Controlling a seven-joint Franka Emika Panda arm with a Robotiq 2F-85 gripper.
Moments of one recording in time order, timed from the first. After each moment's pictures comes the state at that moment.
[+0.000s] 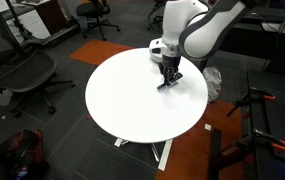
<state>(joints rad) -0.18 0.53 0.09 -2.16 -0.04 2.69 -1.09</state>
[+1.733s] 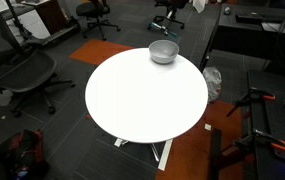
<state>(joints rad) -0.32 0.36 -0.02 -2.04 0.34 2.74 -0.68</state>
